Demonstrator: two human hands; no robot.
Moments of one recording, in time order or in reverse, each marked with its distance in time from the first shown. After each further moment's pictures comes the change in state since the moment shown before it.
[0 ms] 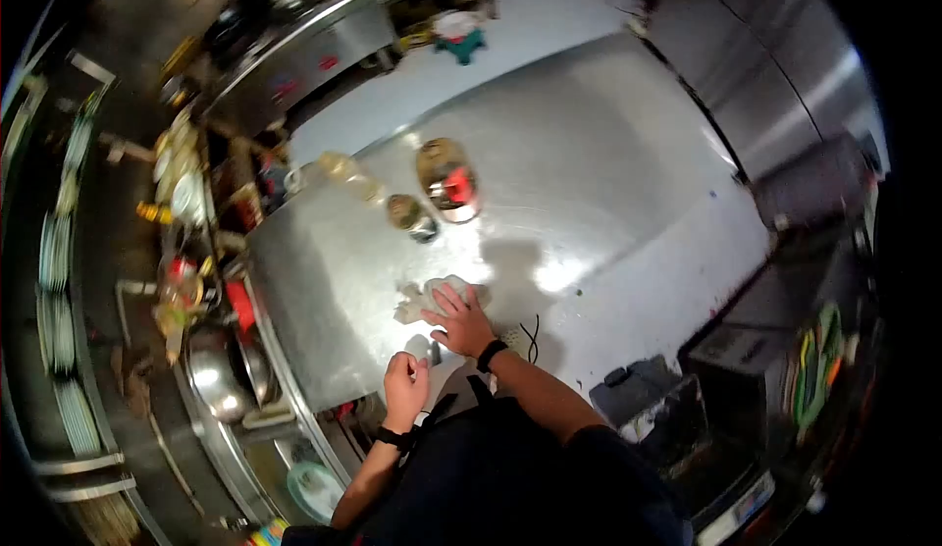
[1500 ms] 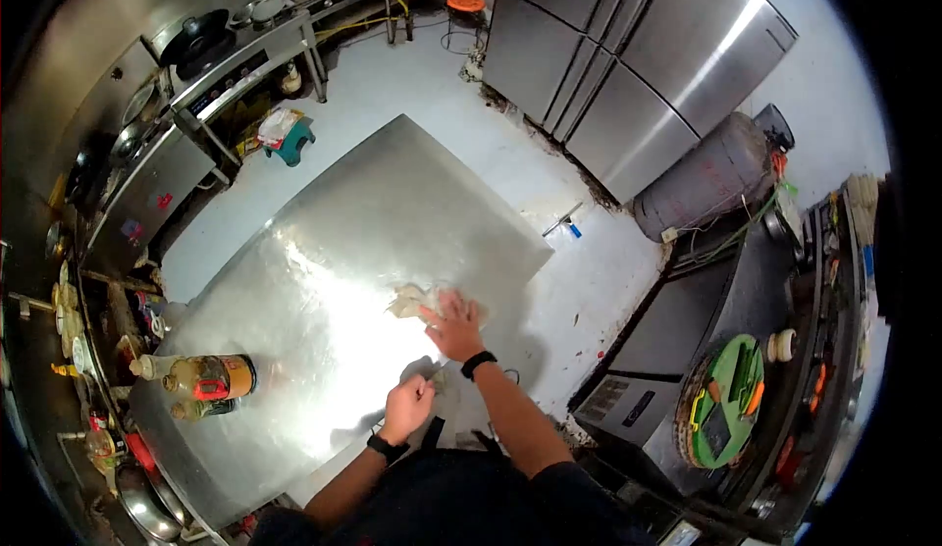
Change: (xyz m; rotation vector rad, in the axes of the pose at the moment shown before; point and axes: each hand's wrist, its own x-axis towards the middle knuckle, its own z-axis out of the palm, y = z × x) left_hand 0.108 0.296 0.412 -0.077 -0.502 0.250; right_hand -0.120 0.449 -0.285 -0.183 0.079 0.572
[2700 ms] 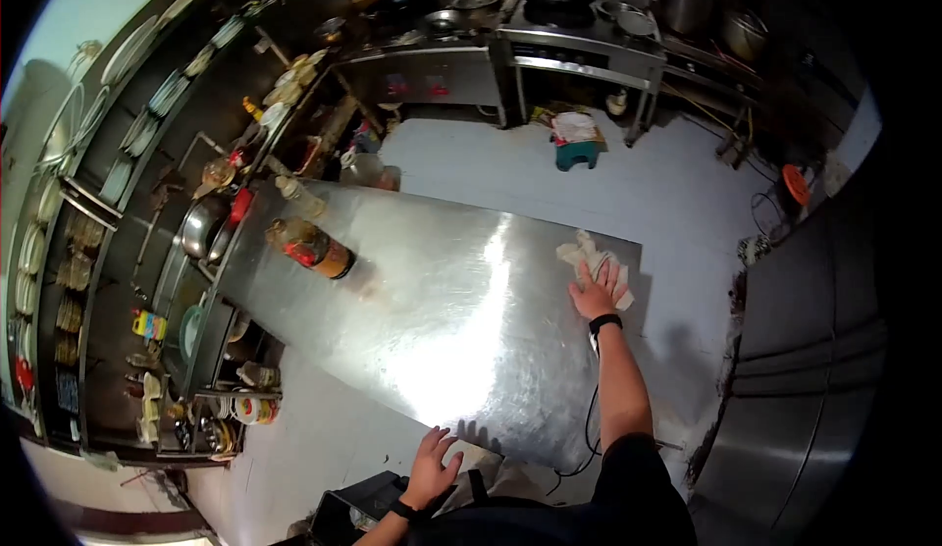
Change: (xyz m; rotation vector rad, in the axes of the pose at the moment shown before) left_hand 0.085 0.144 0.154 0.165 0.804 -0.572; right_hand 0.416 0.070 -0.071 -0.108 -0.444 -0.330
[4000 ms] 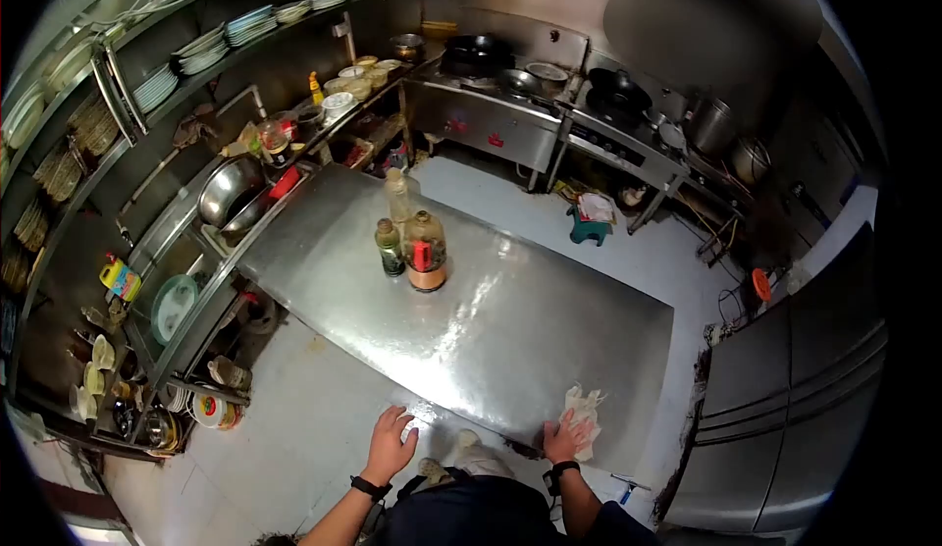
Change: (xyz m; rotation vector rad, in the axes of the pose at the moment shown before) left_hand -0.004 -0.251 -0.211 -0.076 0.303 0.094; right_hand -0.303 -0.156 0.190 -0.007 0.080 0.219
